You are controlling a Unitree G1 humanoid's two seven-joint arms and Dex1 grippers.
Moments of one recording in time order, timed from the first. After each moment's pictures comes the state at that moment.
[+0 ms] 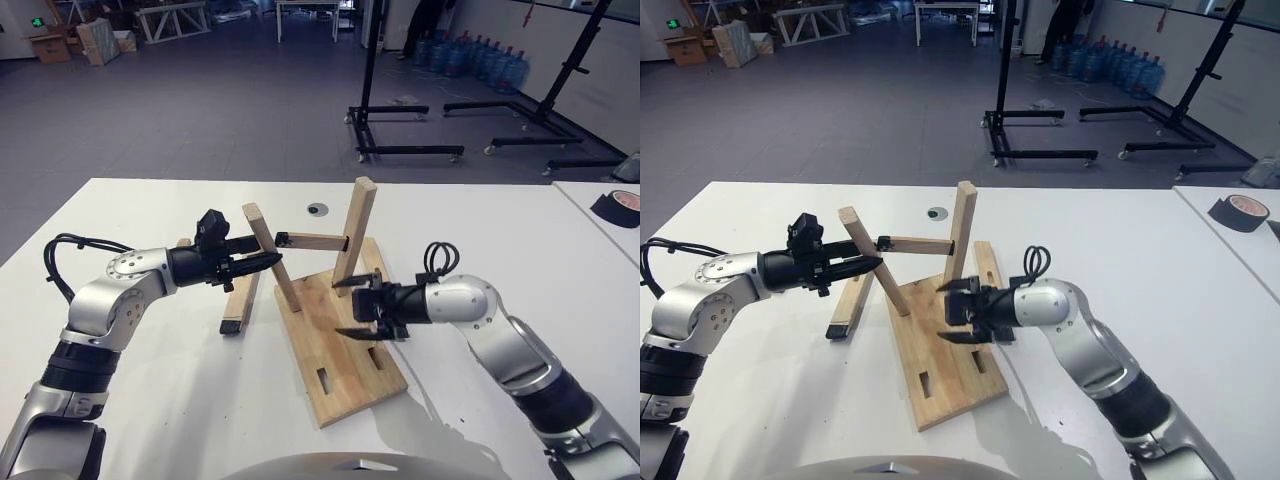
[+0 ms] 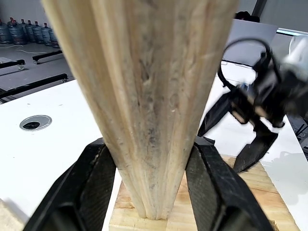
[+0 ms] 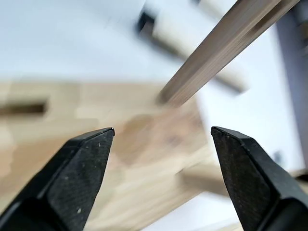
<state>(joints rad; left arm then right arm) -0.31 0.69 -0.10 -0.06 -0.65 0.51 -0.96 -0.30 -0.58 0.33 -0.44 -0.10 0.34 1.02</state>
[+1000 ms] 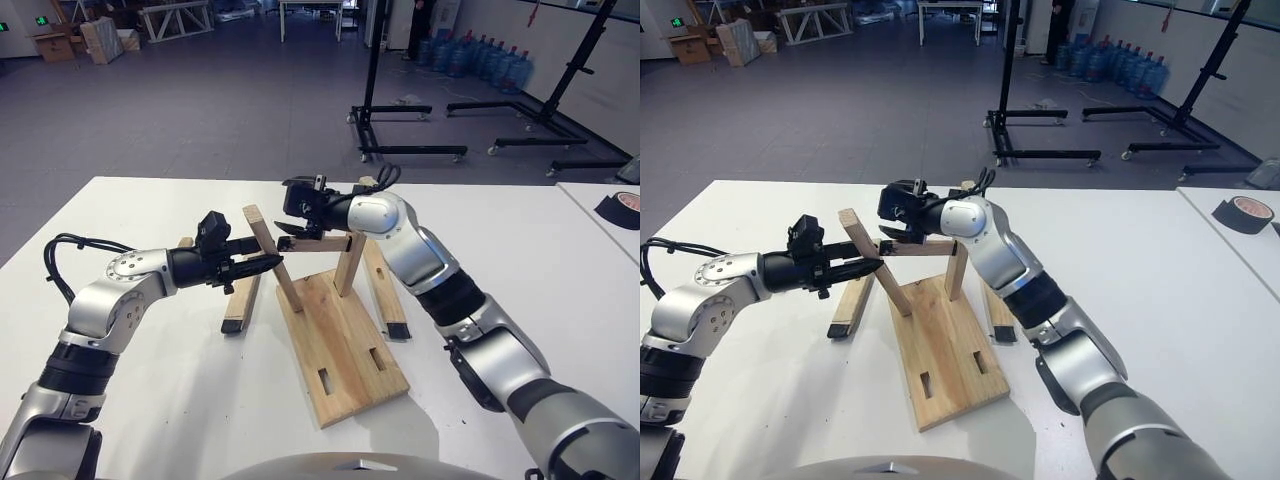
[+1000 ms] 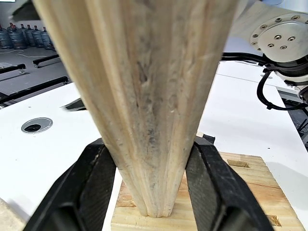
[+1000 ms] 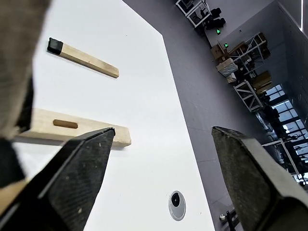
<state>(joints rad) -0.30 0.71 -0.11 -0.07 -0.66 0.47 -0.96 -0.79 -0.30 0.48 0.04 -0.24 0.34 0.76</state>
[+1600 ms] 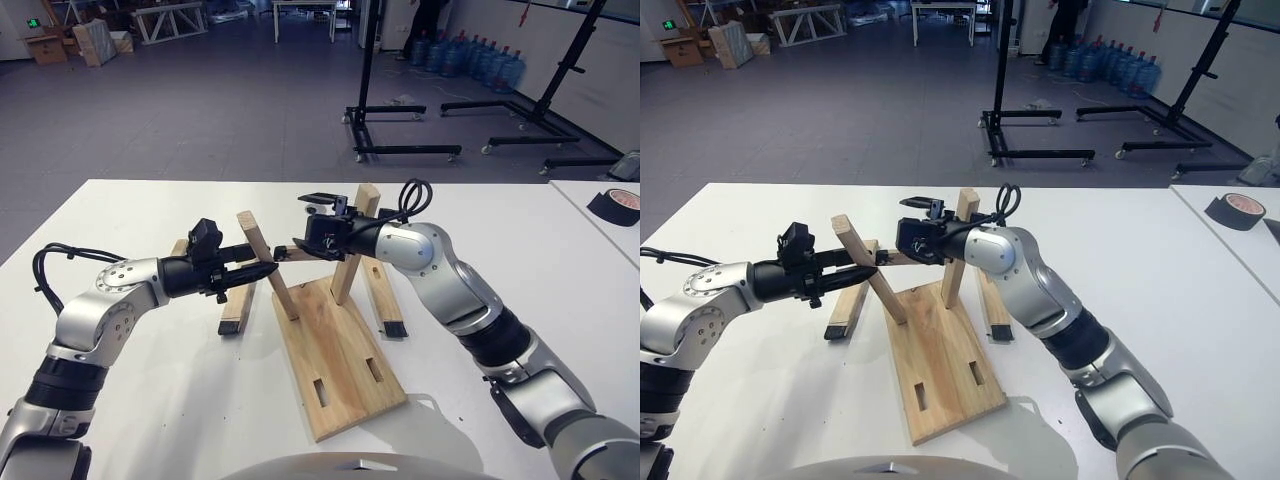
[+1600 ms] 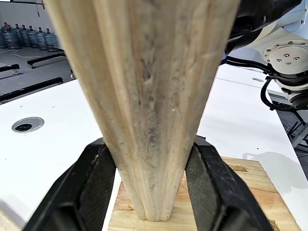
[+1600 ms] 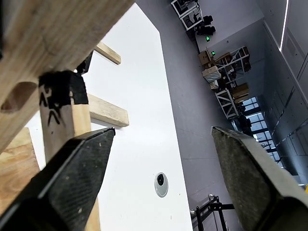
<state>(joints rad) -0.23 0.73 -0.06 -0.13 -0.70 0.47 -0.97 -0.61 -0.45 0.52 -0.25 -0.31 0.34 0.72</state>
